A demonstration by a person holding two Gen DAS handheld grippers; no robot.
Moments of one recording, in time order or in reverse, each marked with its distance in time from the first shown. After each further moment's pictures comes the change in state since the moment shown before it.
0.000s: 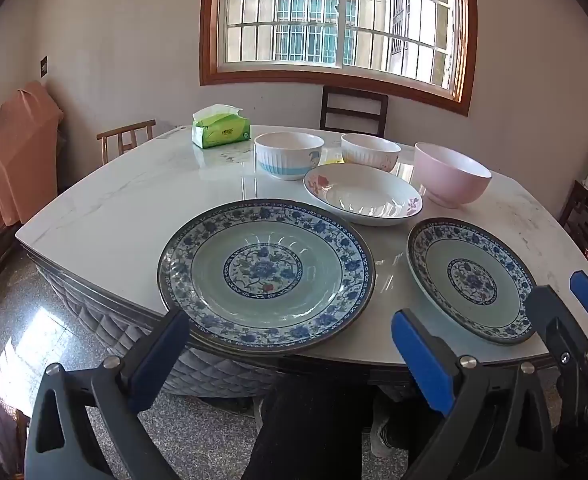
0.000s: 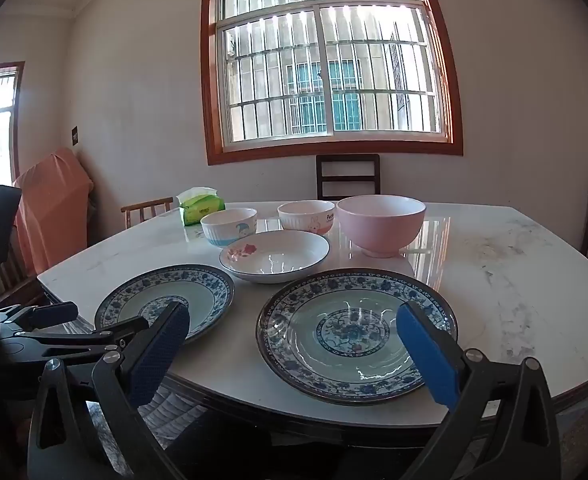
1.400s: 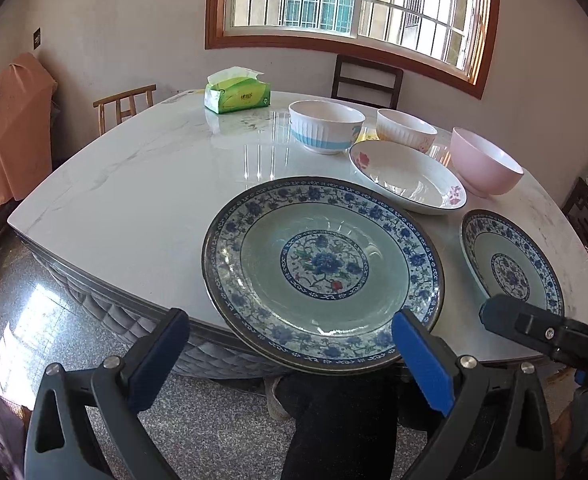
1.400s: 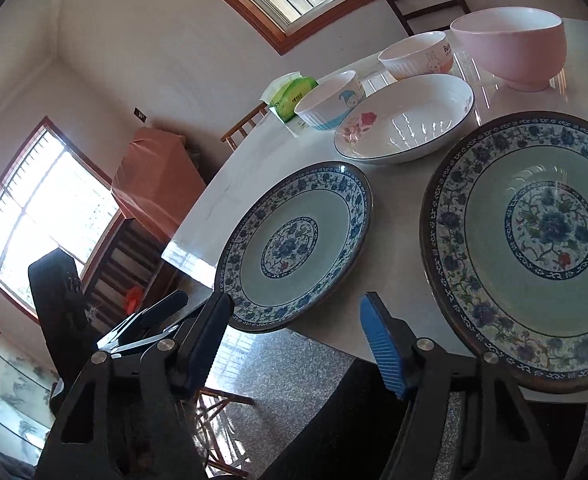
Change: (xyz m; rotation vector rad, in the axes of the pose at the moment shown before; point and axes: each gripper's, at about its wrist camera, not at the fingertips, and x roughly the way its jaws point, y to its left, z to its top) left arm 0.042 0.067 0.016 -0.054 0.190 -0.040; right arm 0.107 0.024 -0.004 0.379 0.544 0.529
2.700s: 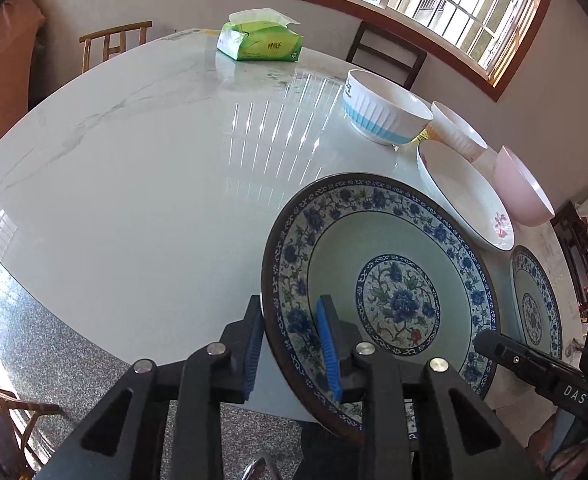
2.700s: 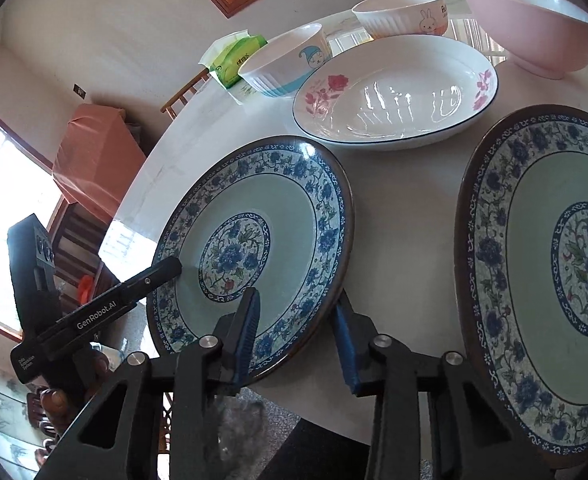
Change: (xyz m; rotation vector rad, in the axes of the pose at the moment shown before) left arm 0.076 0.086 0.049 -0.130 0.187 -0.130; right arm 0.060 -0.001 0.029 0.018 0.123 -0.241
